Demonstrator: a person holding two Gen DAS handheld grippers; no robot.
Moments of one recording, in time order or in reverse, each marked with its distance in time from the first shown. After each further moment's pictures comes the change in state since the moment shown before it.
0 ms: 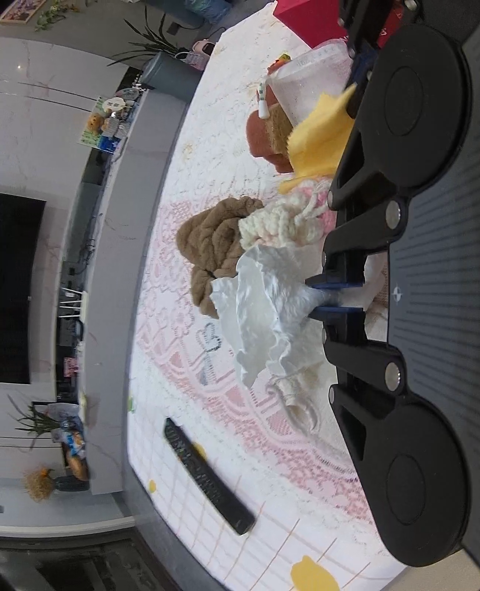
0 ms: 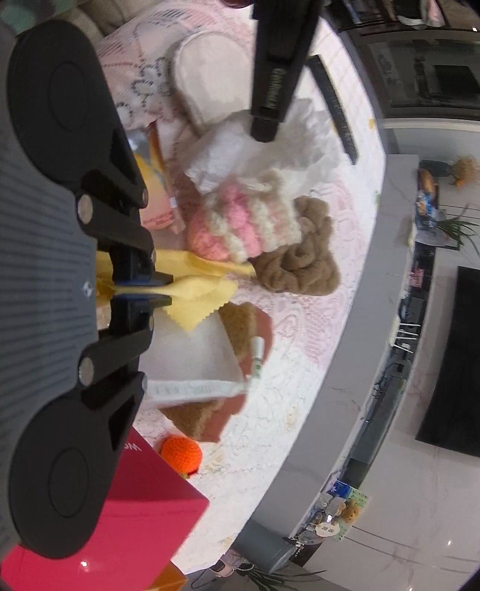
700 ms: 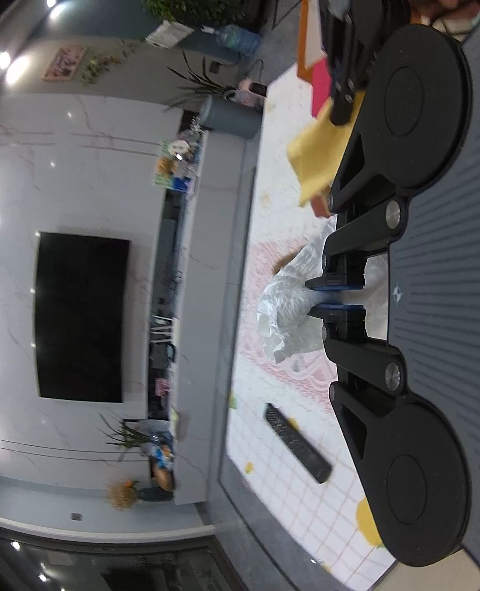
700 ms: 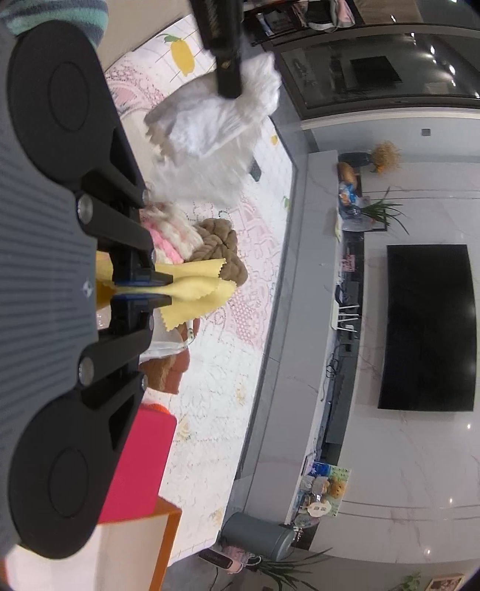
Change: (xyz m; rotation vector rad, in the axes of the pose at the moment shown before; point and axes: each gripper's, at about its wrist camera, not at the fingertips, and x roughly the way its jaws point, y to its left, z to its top) left arm -0.158 0.009 0.002 0.078 -0.283 -0.083; right arm -0.122 -0.019 0.007 0.168 -0.191 0.044
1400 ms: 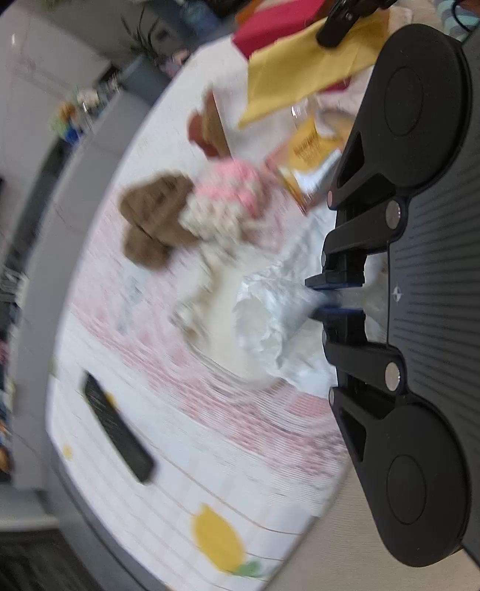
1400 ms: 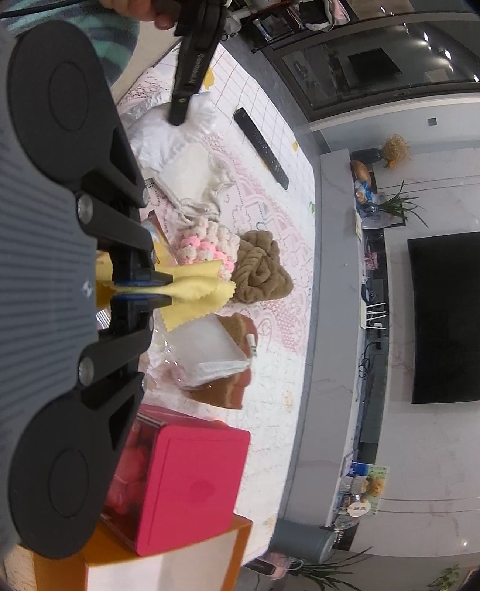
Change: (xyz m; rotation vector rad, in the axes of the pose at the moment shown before) left arm 0.124 0.083 -0.061 -0.234 0.557 0.015; right arm 0.003 0.008 -0.042 0.082 0.087 0.033
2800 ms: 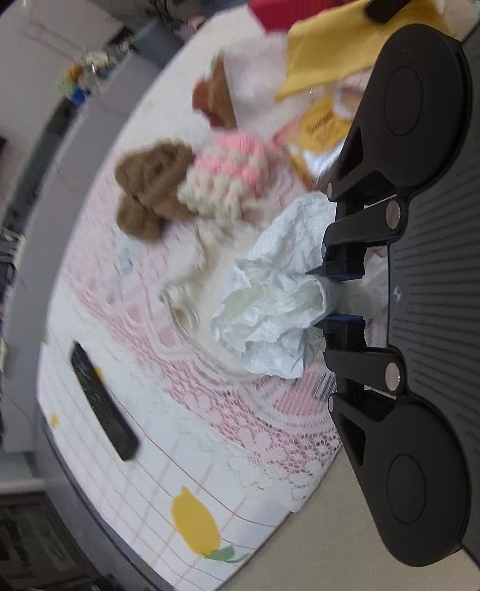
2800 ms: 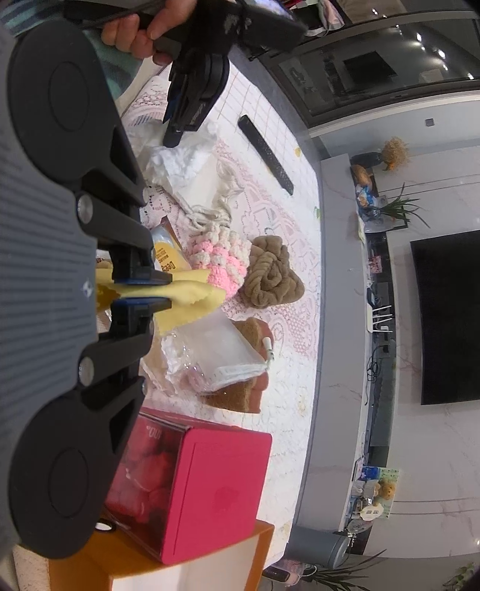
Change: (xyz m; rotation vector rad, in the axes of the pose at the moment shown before) left arm -0.003 -0.015 -0.018 -0.046 -0.038 0.074; right arm -0.008 -0.008 -0.012 0.030 0.001 0.032
